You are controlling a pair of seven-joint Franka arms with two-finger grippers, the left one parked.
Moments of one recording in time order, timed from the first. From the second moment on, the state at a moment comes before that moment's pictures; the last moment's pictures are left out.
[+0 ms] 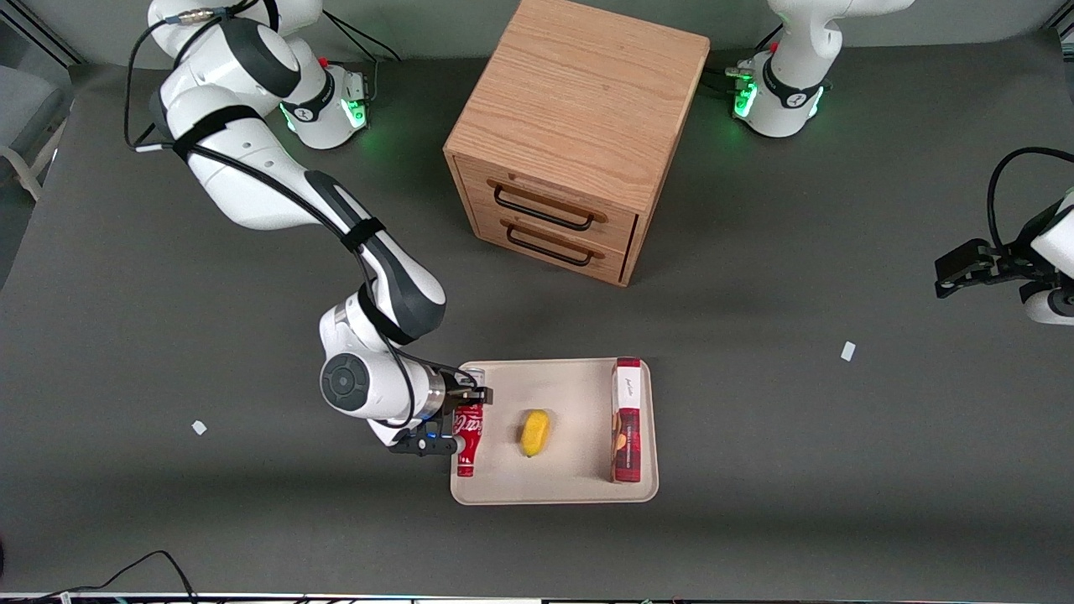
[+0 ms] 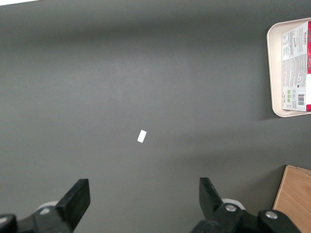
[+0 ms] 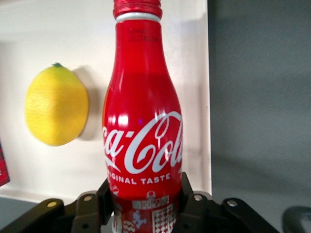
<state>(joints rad) 0.17 1.01 0.39 -1.17 -0.04 2.16 0.50</state>
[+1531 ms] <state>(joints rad) 0.19 1.03 0.39 -1.13 -0.16 2.21 0.53</state>
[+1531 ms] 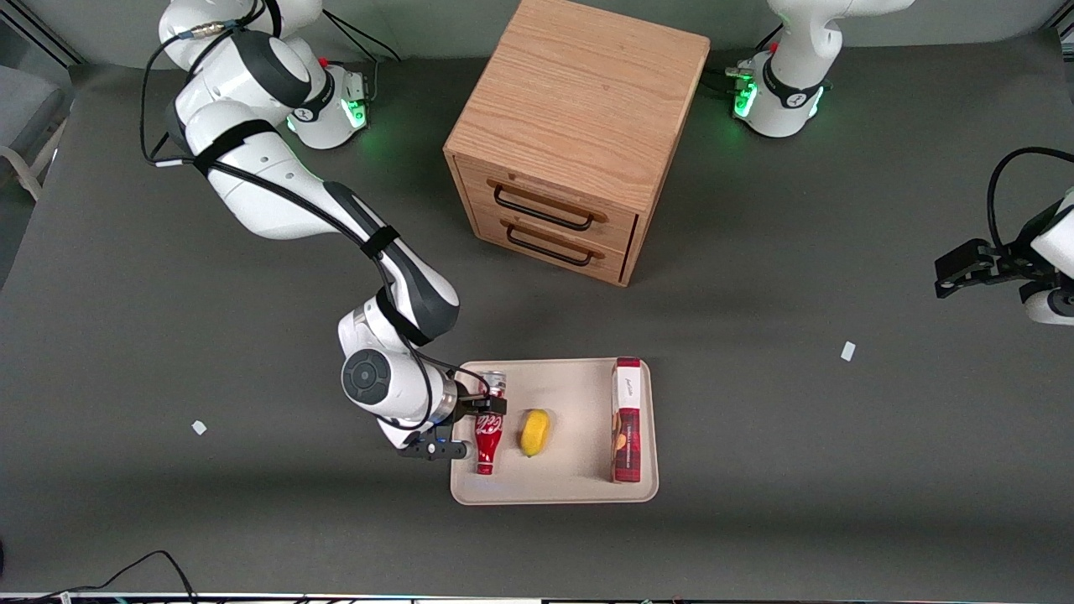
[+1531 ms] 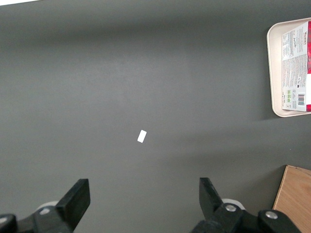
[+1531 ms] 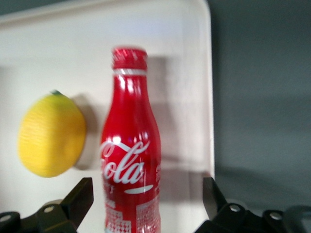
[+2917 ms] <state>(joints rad) 0.09 -0.11 0.05 -1.60 0.03 1.39 0.49</state>
